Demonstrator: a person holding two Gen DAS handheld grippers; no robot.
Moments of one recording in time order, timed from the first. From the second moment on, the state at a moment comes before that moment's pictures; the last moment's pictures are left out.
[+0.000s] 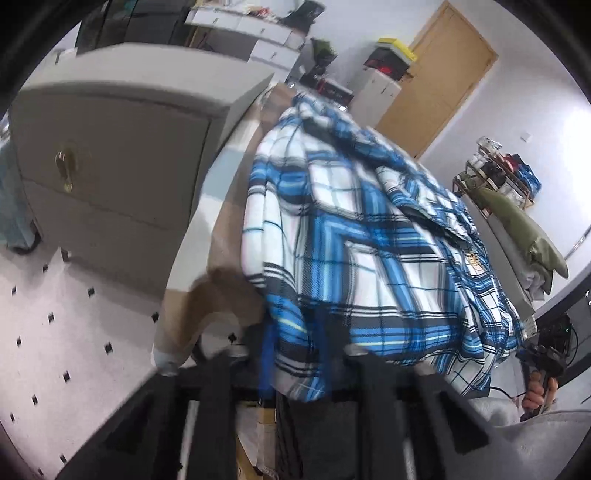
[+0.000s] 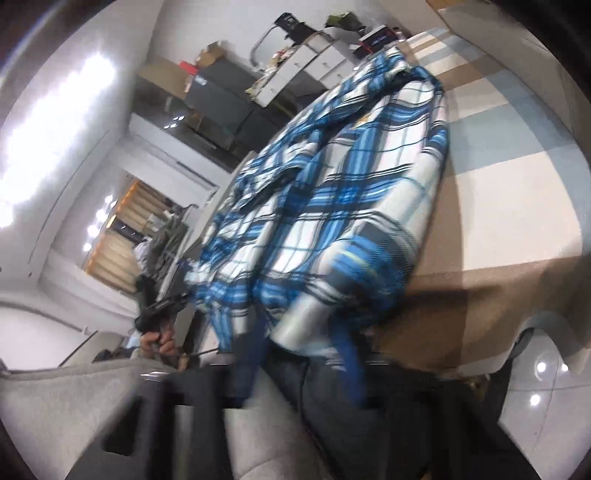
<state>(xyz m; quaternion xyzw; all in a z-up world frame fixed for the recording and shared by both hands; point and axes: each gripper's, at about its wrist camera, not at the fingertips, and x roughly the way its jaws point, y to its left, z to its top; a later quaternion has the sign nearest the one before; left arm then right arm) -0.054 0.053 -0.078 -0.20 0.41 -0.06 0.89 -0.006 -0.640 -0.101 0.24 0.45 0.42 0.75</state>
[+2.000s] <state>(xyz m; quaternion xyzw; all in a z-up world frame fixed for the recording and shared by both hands) 0.127 0.053 -0.027 -0.11 0.45 0.03 0.89 0.210 -0.553 0.000 0.02 0.42 0.17 0.89</state>
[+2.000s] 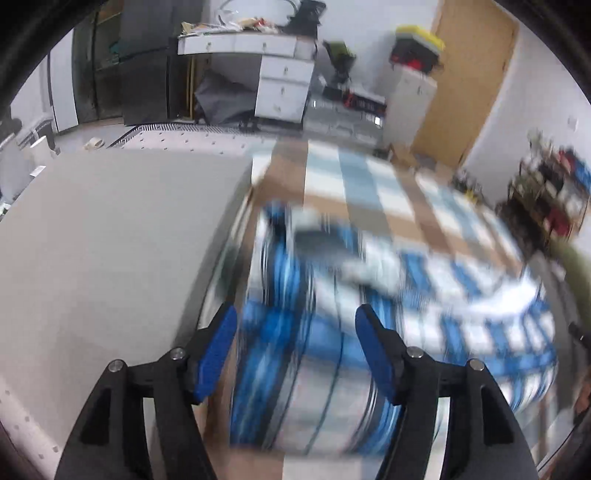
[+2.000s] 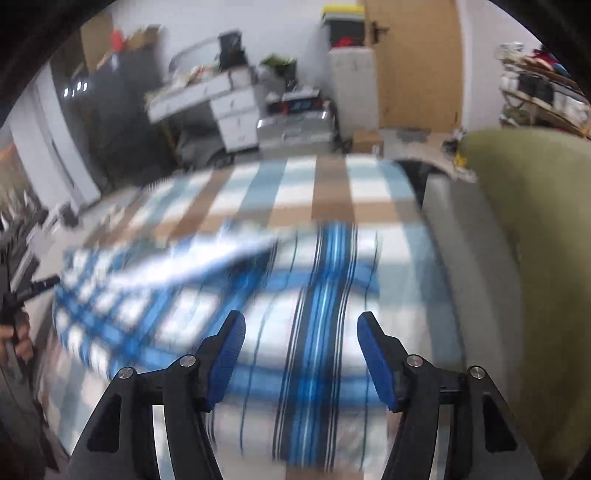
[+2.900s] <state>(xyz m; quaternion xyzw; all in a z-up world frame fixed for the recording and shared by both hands) 0.071 -0.006 -0.025 -0.06 0.44 0.05 0.89 0.156 -0.459 -0.015 -0.01 0.42 0.24 0.88</state>
